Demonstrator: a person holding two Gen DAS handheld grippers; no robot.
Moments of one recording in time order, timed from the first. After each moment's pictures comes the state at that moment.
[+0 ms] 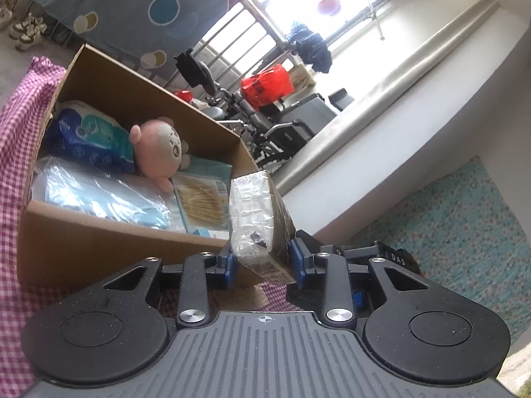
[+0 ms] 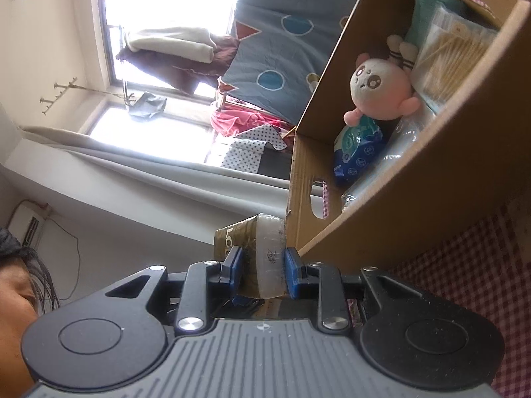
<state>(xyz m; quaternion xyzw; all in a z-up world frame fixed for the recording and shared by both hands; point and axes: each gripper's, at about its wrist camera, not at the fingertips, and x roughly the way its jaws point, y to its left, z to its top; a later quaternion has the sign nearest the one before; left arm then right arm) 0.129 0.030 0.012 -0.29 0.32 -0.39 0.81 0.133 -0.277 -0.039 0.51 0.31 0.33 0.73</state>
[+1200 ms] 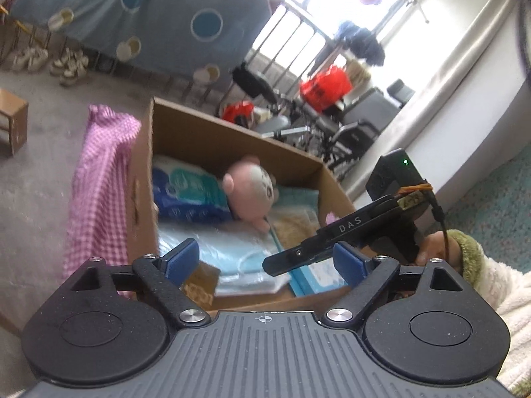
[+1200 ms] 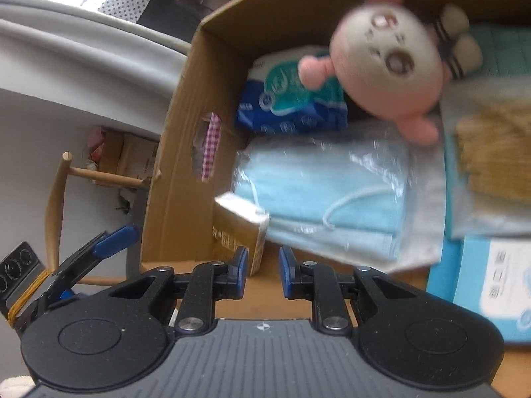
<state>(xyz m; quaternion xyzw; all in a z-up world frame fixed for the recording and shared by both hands) 0.179 0.087 0.031 -0.21 0.34 -0.30 0.87 0.302 -0.201 -0.017 0.21 0.61 0.28 0.71</state>
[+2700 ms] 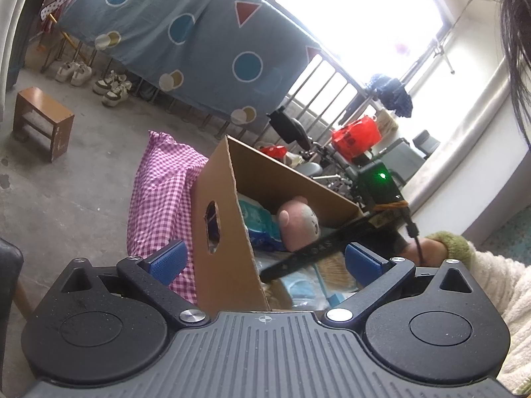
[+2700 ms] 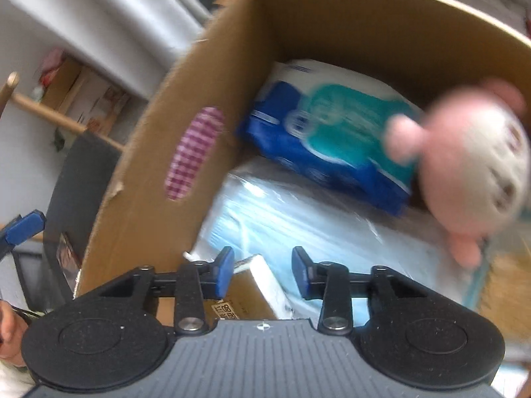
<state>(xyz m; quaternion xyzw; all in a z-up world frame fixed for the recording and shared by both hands) 0.165 0.145 0.017 -0.25 0.29 -0.24 0.89 0.349 -0.126 -0.019 0.01 0.62 0.26 0.74</state>
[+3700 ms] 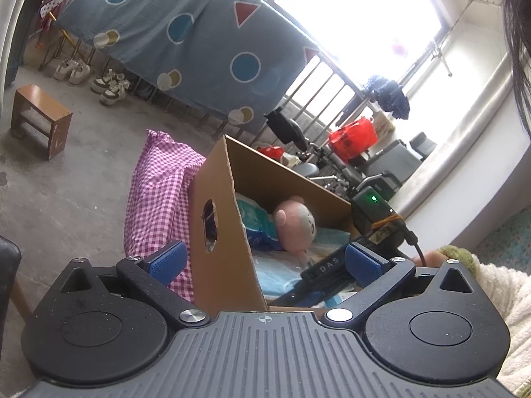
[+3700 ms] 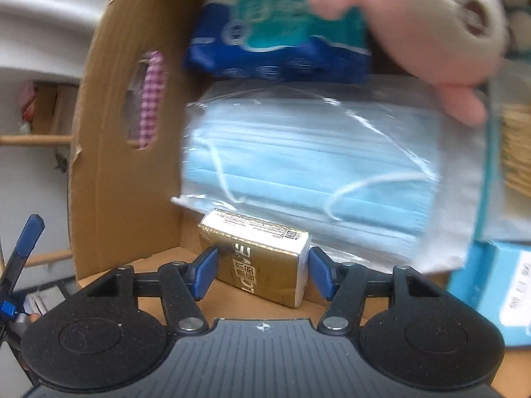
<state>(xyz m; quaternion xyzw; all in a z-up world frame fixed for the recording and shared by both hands) 0.160 0.147 0.017 -0.26 0.29 -0.24 0.89 0.334 -0.139 -0.050 0.11 0.72 0.21 0.65</state>
